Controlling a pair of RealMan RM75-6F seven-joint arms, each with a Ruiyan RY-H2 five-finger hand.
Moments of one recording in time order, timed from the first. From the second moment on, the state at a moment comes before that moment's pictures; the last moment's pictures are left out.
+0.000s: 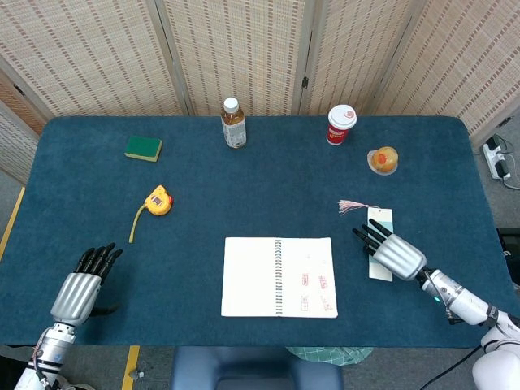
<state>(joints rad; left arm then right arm) -0.22 -1.31 0.02 -1.50 1.54 1.33 0.09 0.49 -1.71 -0.24 -0.21 -1.90 1.35 0.26</state>
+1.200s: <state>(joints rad) -0.21 -1.29 0.03 -1.53 1.57 1.37 0.05 0.60 -1.61 -0.20 -0.47 -1.89 1.61 0.14</state>
